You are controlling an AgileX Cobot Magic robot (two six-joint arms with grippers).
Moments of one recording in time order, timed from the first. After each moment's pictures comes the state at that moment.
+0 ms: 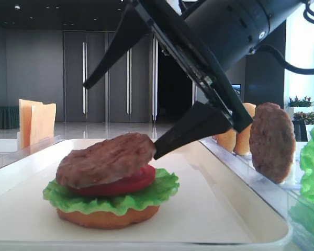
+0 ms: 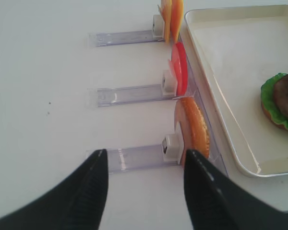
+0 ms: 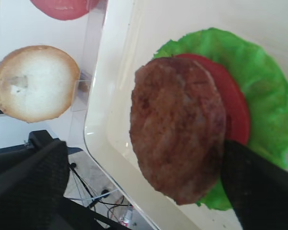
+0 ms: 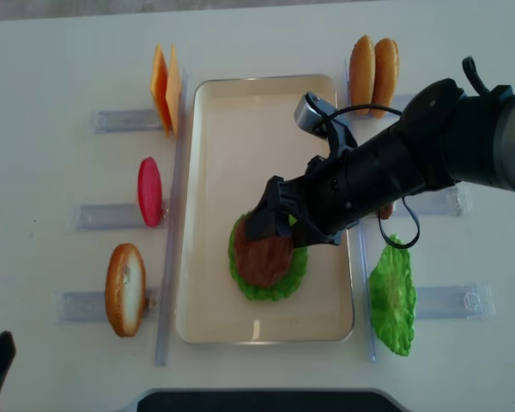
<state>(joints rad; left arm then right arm) -0.02 -0.02 -0.47 -0.04 1.11 0.06 0.57 1.76 -0.92 1.30 0.73 -0.71</state>
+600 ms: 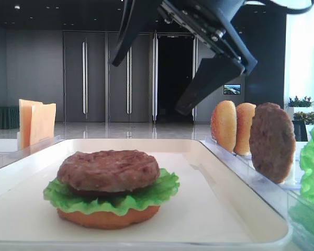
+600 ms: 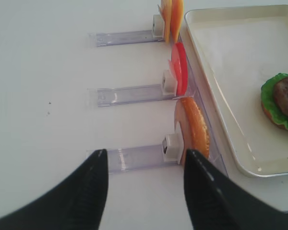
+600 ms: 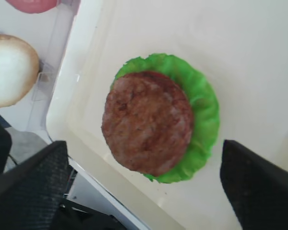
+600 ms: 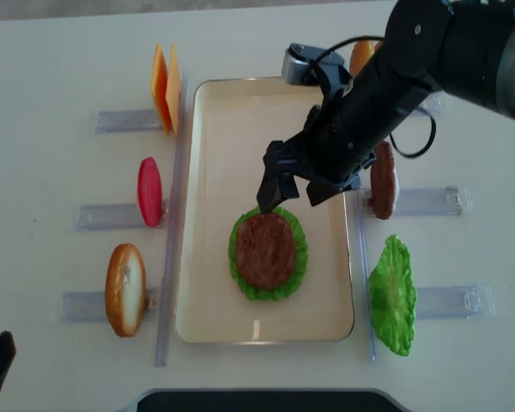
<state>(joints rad) -0.02 -0.02 -0.47 -0.04 1.11 0.06 0.57 1.76 -1.25 0.67 0.94 -0.23</state>
